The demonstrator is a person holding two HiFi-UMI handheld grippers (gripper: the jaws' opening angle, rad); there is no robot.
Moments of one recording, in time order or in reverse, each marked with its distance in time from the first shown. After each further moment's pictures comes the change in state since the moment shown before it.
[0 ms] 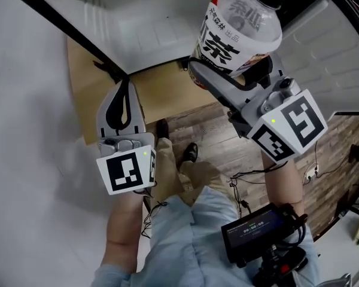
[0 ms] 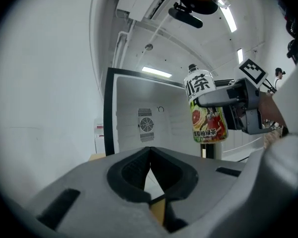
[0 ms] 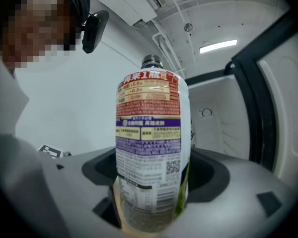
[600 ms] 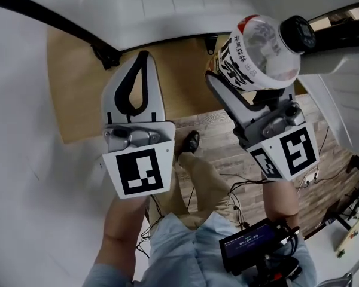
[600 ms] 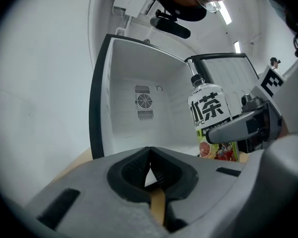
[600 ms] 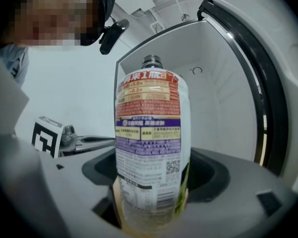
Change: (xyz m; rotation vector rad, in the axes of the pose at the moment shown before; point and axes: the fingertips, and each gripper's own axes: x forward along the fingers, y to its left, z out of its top) left arm 0.094 -0.001 -0.048 0.022 -0.053 -0.008; right arm 0.056 -0.048 -0.115 -0.065 0.031 -0.060
